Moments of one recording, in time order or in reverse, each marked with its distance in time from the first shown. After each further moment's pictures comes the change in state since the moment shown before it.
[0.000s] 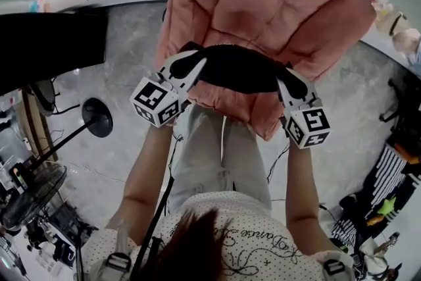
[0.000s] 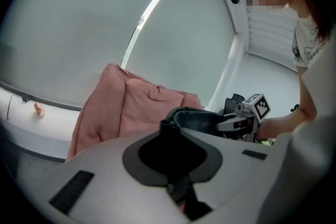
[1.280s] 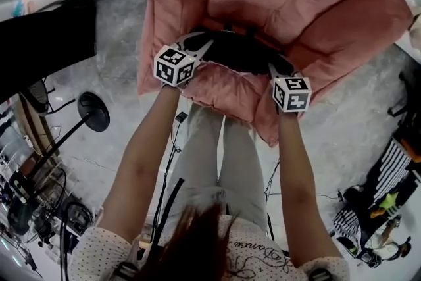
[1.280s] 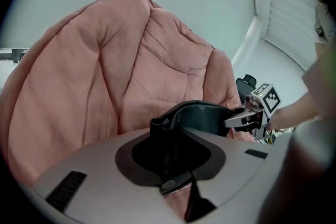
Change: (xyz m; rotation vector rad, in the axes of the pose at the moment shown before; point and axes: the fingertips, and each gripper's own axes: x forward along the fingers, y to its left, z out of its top) left arm 0.127 0.117 -0.206 -0.098 0.282 0.006; right arm 0.151 -0.081 -0.192 0.144 0.272 -0.087
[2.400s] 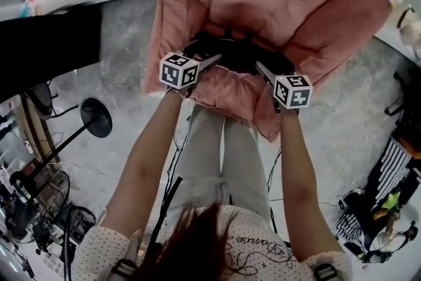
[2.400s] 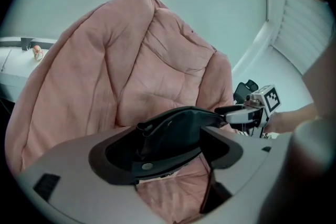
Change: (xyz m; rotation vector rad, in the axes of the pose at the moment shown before) left arm -0.027 -0.025 -0.007 -0.107 0.062 0.006; right arm -0.031 0.022 0.026 0.064 -0.075 0.076
